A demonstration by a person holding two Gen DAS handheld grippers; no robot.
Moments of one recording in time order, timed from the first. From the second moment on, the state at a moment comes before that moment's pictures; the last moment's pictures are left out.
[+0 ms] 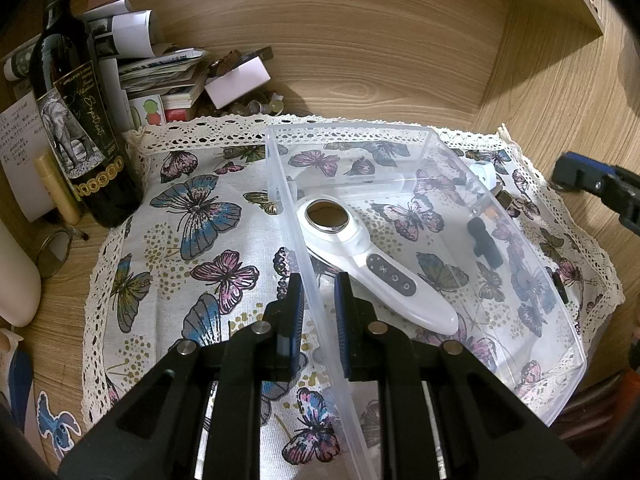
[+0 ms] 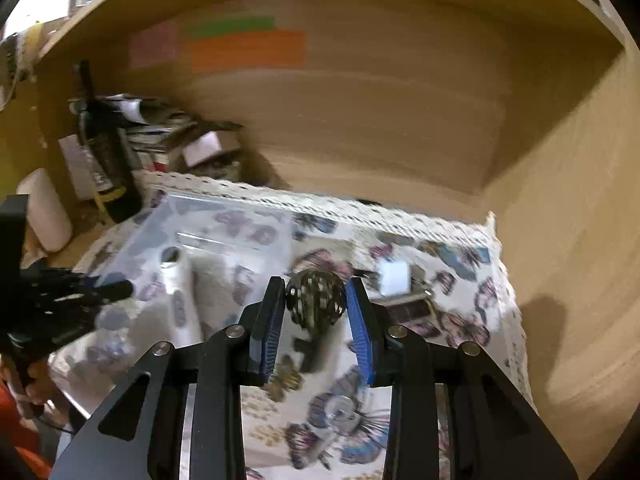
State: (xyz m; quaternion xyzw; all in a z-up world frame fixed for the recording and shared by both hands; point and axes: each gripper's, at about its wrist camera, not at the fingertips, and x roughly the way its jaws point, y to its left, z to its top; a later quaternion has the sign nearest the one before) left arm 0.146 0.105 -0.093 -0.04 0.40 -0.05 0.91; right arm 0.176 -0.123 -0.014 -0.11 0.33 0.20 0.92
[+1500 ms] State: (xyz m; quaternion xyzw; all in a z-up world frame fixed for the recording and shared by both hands) left arm 0.146 0.106 -0.094 -0.04 0.40 -0.05 0.91; right arm 0.222 -0.129 -0.118 -0.08 0.48 0.19 0.85
